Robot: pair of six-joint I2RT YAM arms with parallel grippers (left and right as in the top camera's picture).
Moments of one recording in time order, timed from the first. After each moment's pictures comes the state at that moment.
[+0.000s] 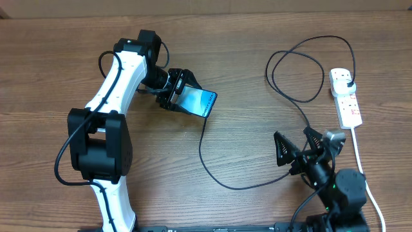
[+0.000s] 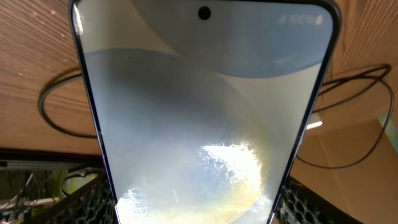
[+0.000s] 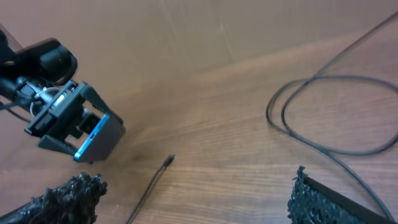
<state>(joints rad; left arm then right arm) -0.16 2.10 1.74 -1.23 0.77 -1.23 0.13 0.27 0.28 -0.23 -0.24 0.36</state>
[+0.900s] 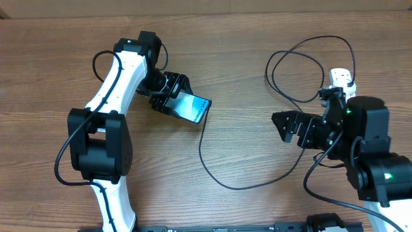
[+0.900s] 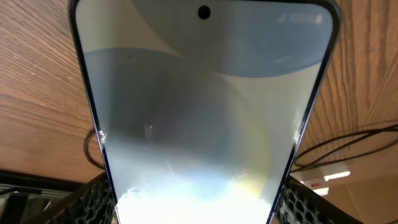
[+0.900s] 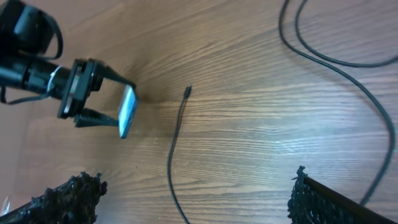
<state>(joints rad) -0.16 2.10 1.74 -1.27 0.57 -1.22 0.08 0.92 1.07 -0.95 -0.39 0.36</state>
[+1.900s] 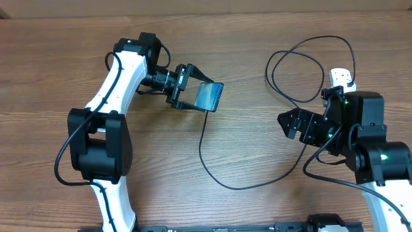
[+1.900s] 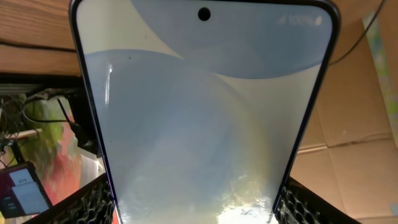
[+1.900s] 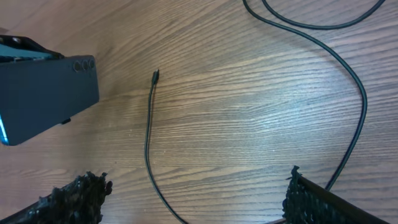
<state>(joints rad) -0.16 2.10 1.74 -1.30 1.18 -1.14 0.03 1.01 1.07 -1.02 -0.36 0.36</state>
